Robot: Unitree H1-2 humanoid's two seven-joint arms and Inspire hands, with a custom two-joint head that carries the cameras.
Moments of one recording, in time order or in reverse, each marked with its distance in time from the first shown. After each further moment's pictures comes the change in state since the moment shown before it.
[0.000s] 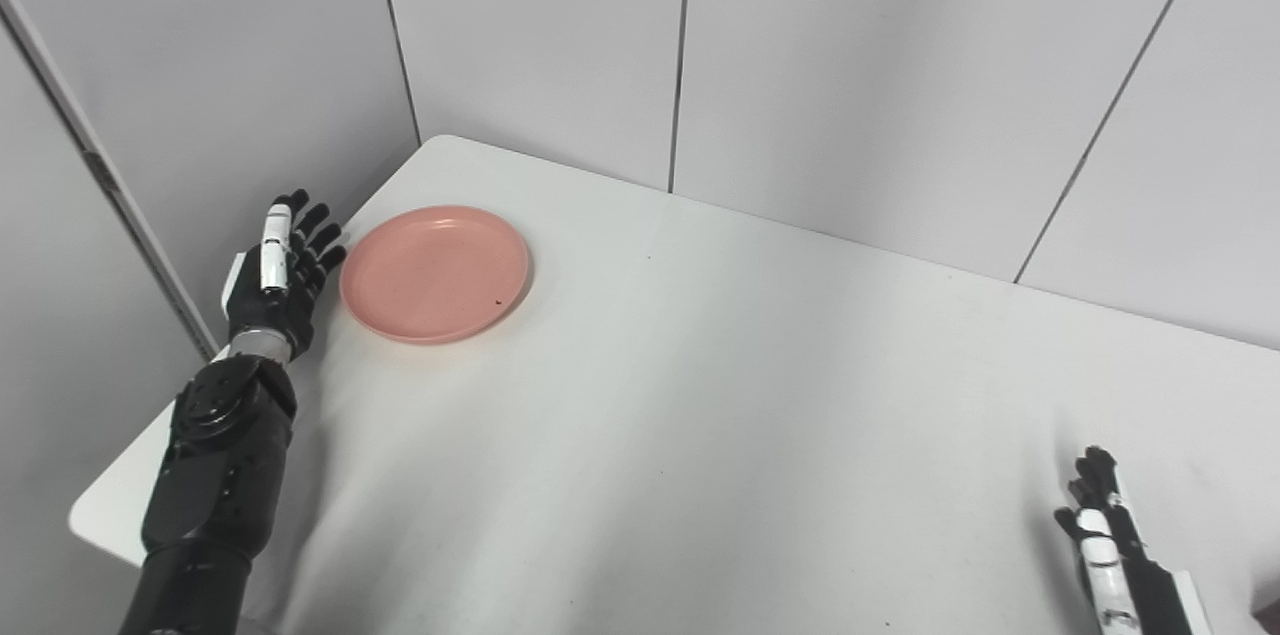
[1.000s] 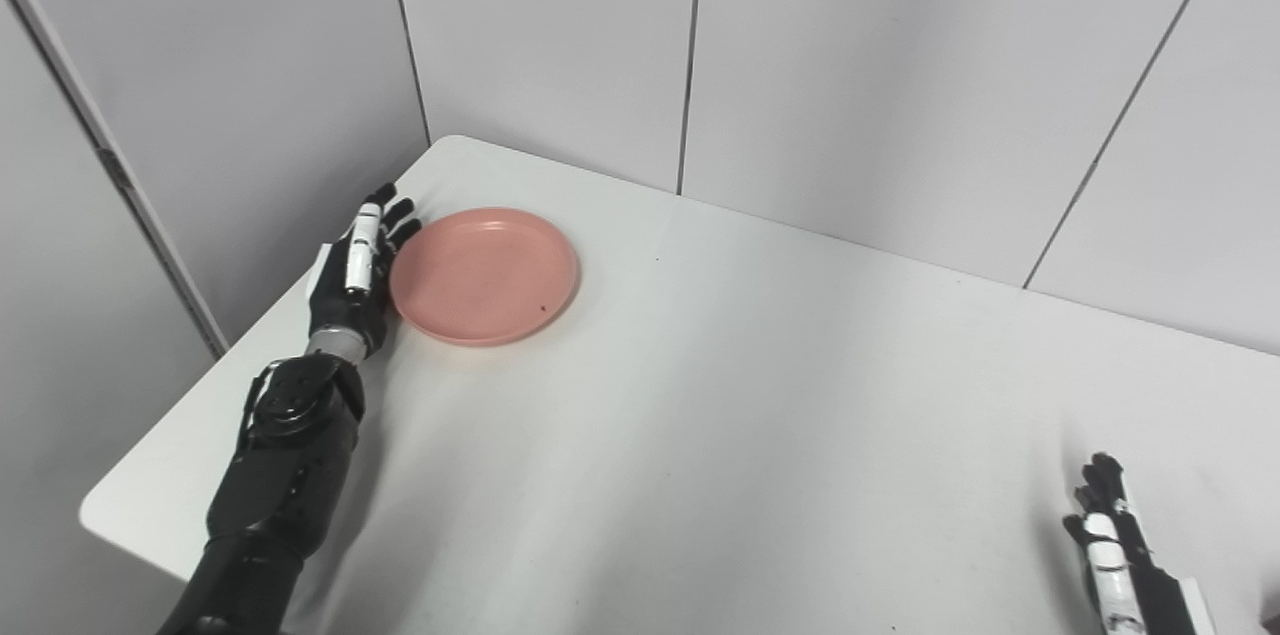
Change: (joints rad) left arm -0.054 -0.048 -0.205 0.050 0.054 -0.044 -0.017; right arm 0.012 0.004 -0.001 -0.020 -0.016 0.014 -0.020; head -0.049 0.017
